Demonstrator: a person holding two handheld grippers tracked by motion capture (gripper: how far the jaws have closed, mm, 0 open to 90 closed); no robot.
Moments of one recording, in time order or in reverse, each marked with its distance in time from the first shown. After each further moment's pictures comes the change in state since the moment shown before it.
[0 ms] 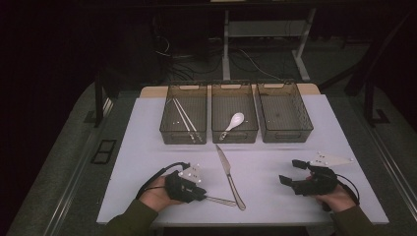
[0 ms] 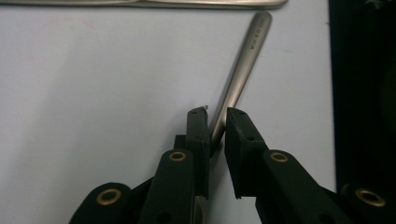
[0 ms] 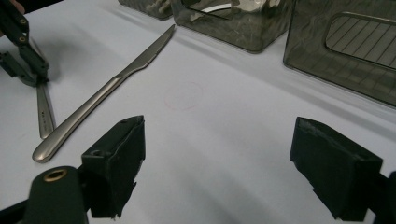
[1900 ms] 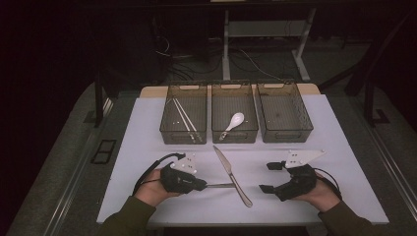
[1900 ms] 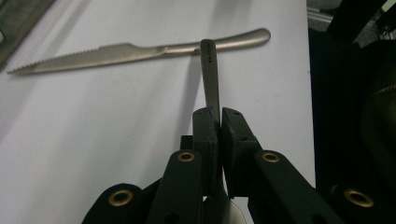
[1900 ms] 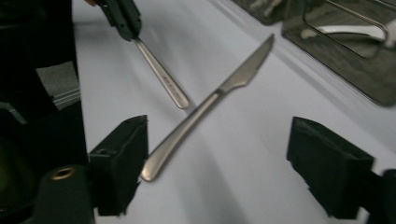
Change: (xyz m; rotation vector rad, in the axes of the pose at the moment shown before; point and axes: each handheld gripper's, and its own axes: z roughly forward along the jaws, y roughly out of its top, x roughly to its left) left arm 0.003 0.021 -0.029 -0.116 0.040 0.013; right arm 0.044 0.042 0.026 0.103 0.267 -0.212
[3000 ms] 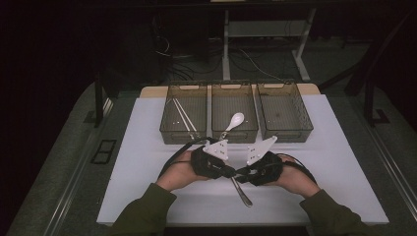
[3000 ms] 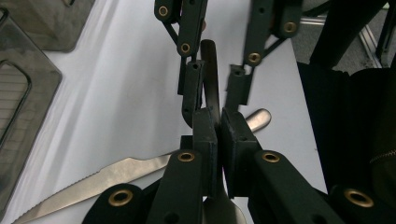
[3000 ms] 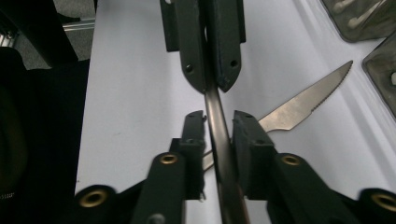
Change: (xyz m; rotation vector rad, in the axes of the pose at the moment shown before) left arm 0.014 0.076 0.034 -0.018 -0.074 0.157; right arm -0.001 0.058 0.064 0.227 0.146 -0.307
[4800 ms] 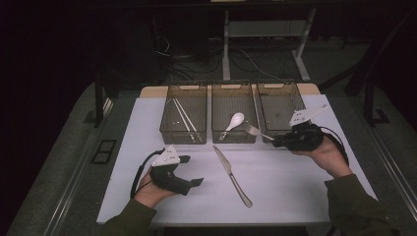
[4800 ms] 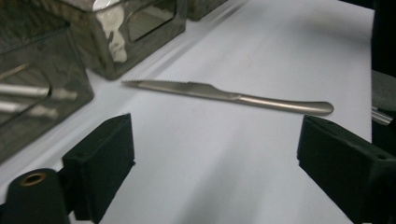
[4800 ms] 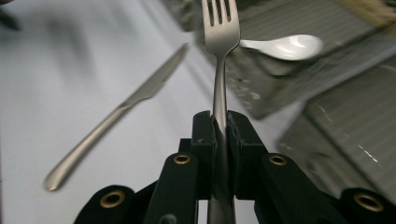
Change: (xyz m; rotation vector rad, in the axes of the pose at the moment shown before) left arm -0.032 -0.104 -0.047 -0.257 0.370 -0.391; right arm -0.065 -0.042 -0.098 -0.075 -0.268 0.334
